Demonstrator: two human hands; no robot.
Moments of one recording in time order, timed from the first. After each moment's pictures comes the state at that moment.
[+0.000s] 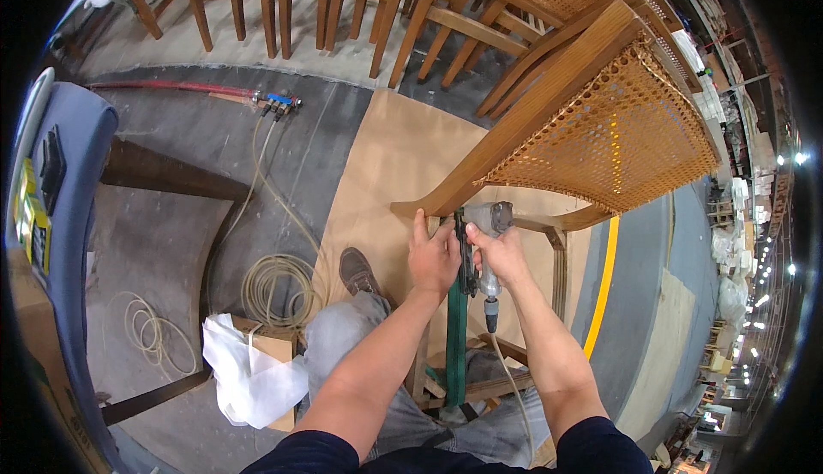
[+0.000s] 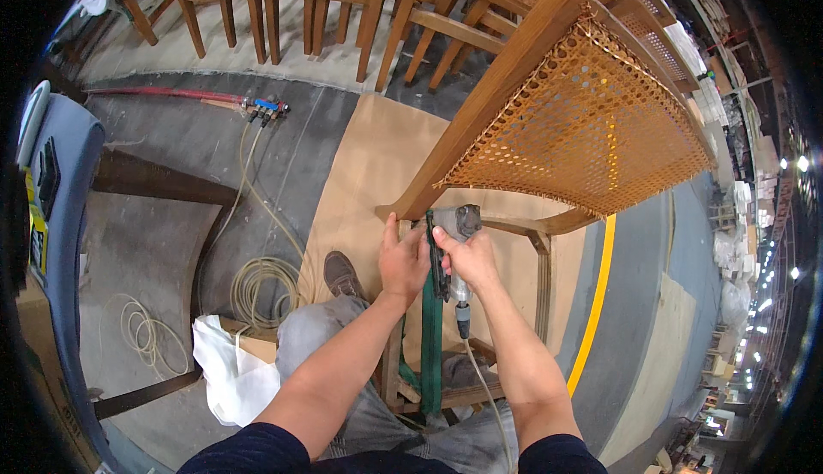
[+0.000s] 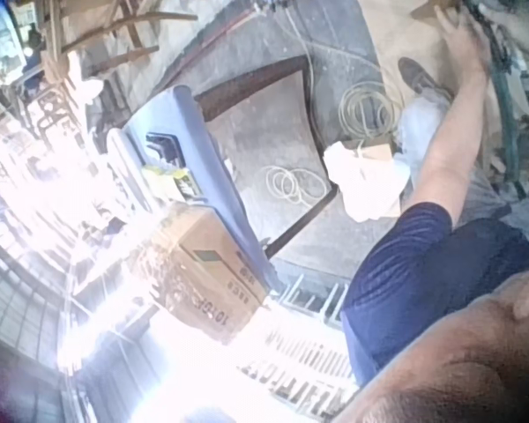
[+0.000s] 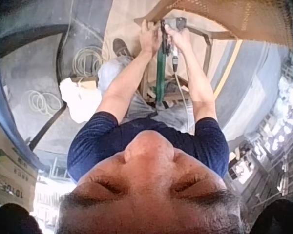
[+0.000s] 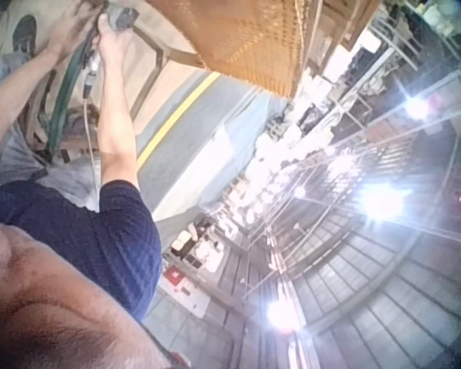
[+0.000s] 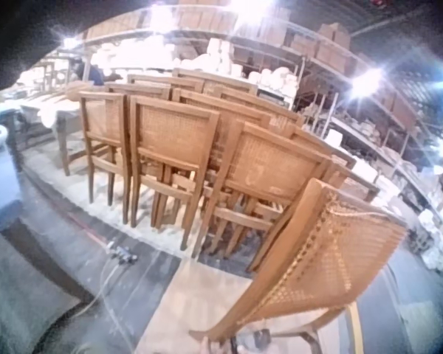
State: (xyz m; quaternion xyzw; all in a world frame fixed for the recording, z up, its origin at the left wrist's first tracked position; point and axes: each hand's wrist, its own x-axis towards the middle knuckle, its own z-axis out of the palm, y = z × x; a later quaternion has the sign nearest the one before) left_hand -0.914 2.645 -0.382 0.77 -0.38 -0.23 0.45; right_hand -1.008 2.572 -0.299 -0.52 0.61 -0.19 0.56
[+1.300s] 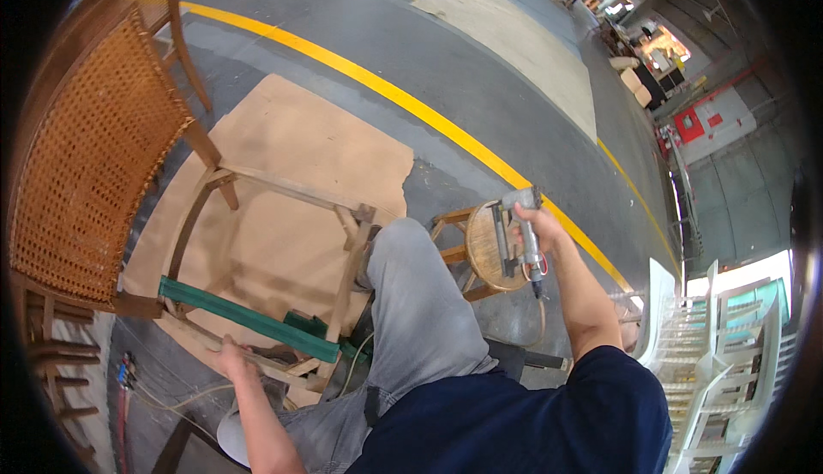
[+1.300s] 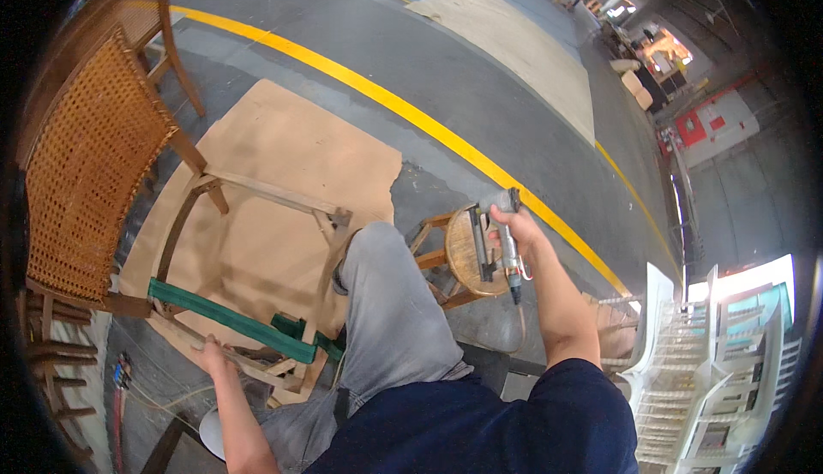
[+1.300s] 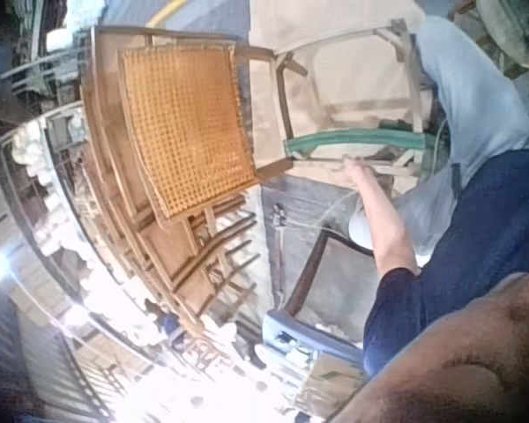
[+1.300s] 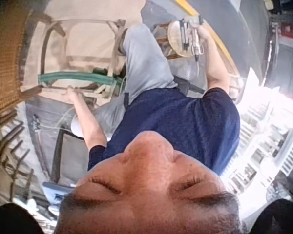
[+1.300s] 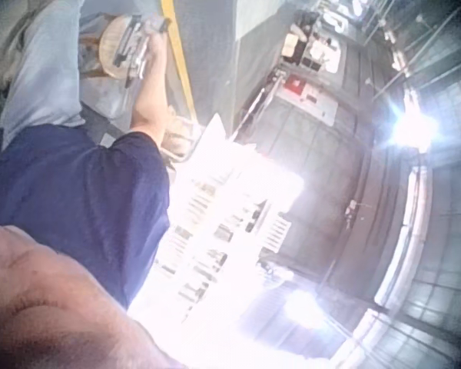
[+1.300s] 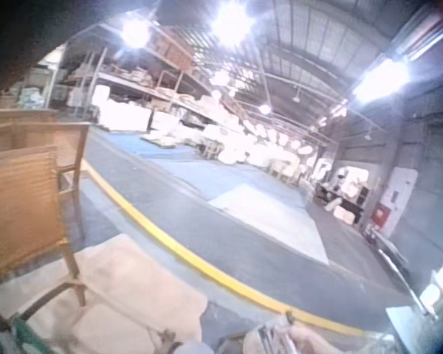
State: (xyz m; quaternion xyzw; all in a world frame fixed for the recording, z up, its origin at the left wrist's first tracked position) left_hand -0.947 2.722 -0.384 0.70 -0.22 -0.54 0.41; right_hand -1.497 3.026 -0.192 0.03 0.80 -0.49 0.34
